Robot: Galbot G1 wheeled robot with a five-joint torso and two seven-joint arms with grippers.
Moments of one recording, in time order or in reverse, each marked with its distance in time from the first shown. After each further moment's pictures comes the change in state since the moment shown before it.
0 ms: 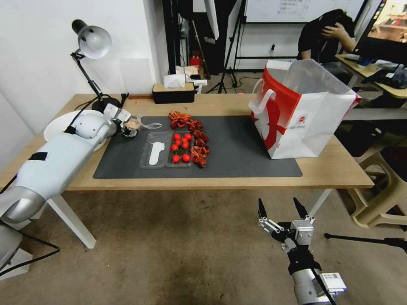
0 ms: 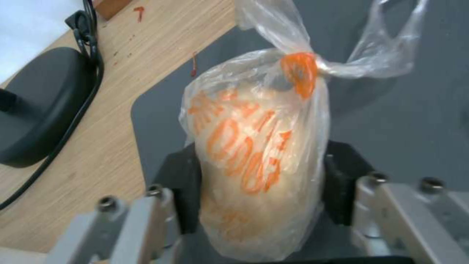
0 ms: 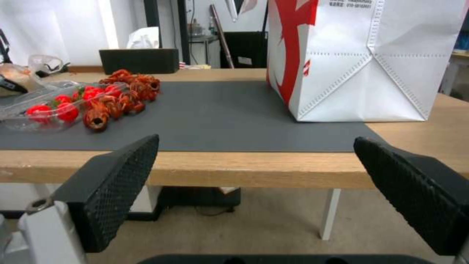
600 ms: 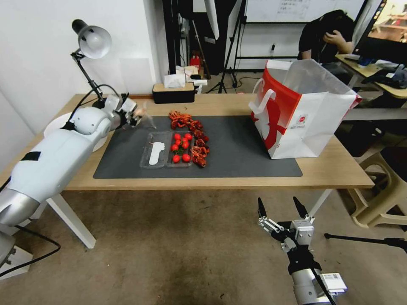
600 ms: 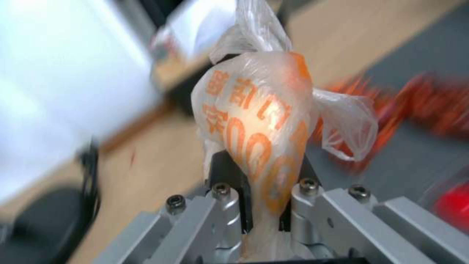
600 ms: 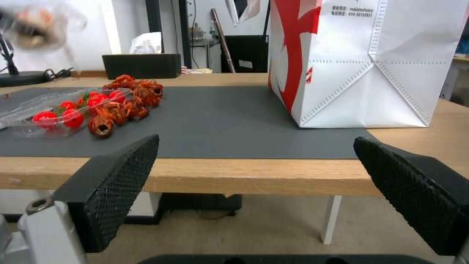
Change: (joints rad) left arm -0.003 0.031 -0.055 -0.294 -0.157 -0.022 -0.077; right arm -0.007 0.013 -0.005 0.017 -0.017 0.000 -0.001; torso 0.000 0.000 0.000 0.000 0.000
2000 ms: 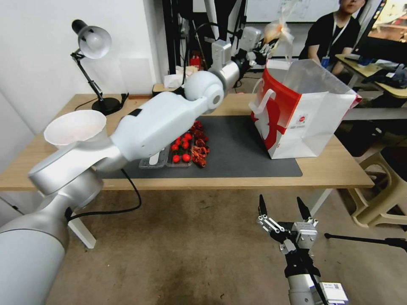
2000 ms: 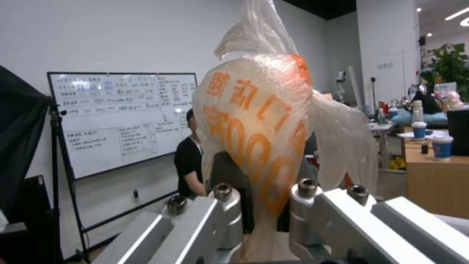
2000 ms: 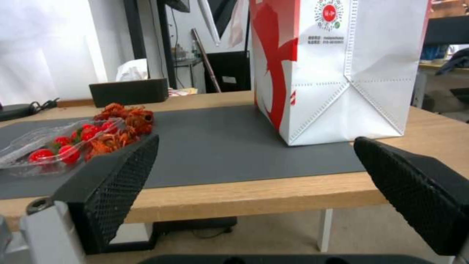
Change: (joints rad) left arm -0.360 -0.558 0.387 0.170 -0.403 -0.630 -0.191; right arm -0.049 0.164 -0.006 0.048 -0.090 0.031 -0.022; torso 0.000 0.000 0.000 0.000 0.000
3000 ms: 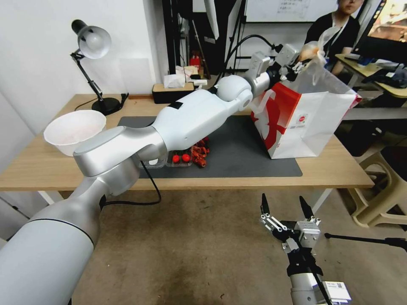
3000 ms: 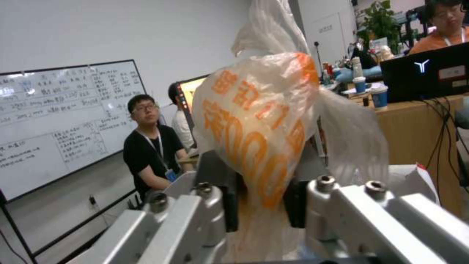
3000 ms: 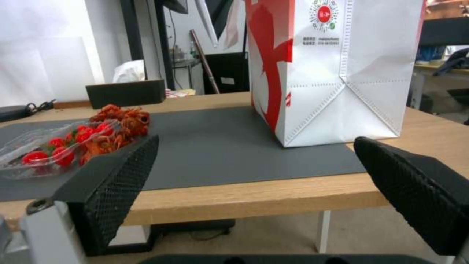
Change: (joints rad) left arm -0.060 -0.166 0.095 0.221 0.065 -0.003 0.191; right arm 0.006 -0.013 0.013 -0.005 0.019 0.004 0.002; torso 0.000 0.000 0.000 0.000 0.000
